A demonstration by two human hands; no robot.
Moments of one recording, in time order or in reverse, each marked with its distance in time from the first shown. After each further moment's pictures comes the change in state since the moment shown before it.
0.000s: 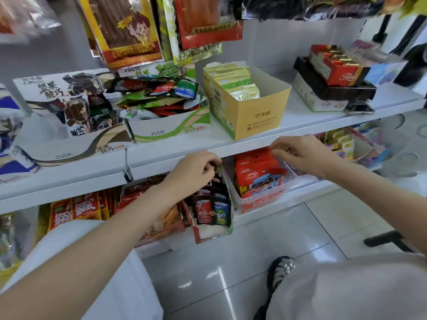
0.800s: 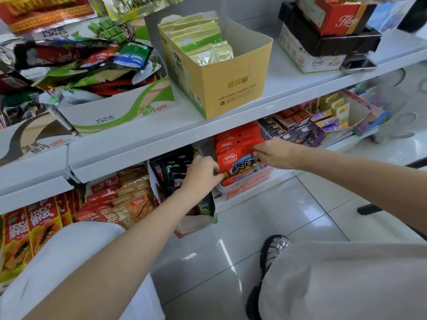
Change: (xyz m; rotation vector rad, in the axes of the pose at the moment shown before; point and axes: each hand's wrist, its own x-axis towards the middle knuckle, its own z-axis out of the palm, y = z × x) left_hand 0.056 -0.015 0.123 0.048 -0.081 -0.199; right_hand 0.024 0.061 0.072 -0.032 -0.430 0.123
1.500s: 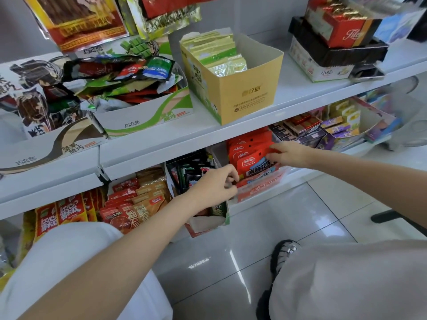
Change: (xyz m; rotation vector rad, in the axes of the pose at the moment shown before) left_hand -0.039 0.009 -0.033 -0.213 -0.265 0.118; right_hand -0.010 -0.007 -0.009 0.262 -0.011 0.138
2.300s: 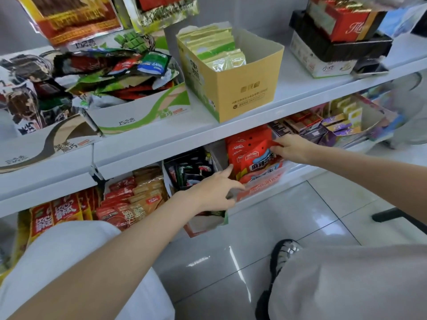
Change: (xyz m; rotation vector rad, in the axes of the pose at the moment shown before) left_hand 0.011 -0.015 0.006 0.405 -0.228 0.099; right_hand 0.005 0.003 -0.004 -0.010 0.115 0.081
